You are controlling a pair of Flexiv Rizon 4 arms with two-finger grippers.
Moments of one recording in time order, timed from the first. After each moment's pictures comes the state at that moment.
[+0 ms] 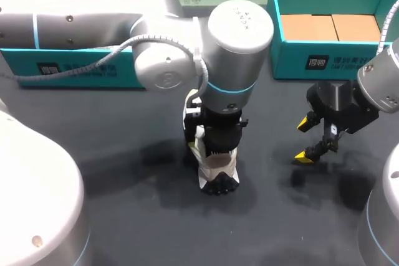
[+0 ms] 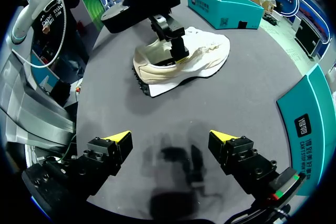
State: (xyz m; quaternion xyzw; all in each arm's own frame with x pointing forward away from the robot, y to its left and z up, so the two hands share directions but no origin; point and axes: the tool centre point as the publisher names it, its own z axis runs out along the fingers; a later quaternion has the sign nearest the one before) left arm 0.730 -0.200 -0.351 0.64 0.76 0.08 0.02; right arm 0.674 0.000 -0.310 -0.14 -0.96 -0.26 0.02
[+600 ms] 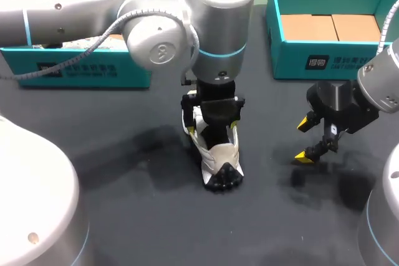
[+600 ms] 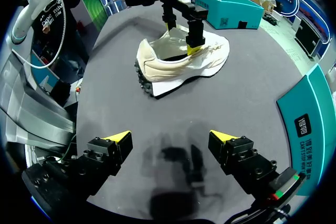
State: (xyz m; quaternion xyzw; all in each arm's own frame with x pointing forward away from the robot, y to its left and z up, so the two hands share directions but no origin) left arm 0.760 -0.200 -0.336 0.64 0.76 0.00 -0.01; right arm 0.674 0.000 -0.310 -0.14 -0.96 -0.26 0.02
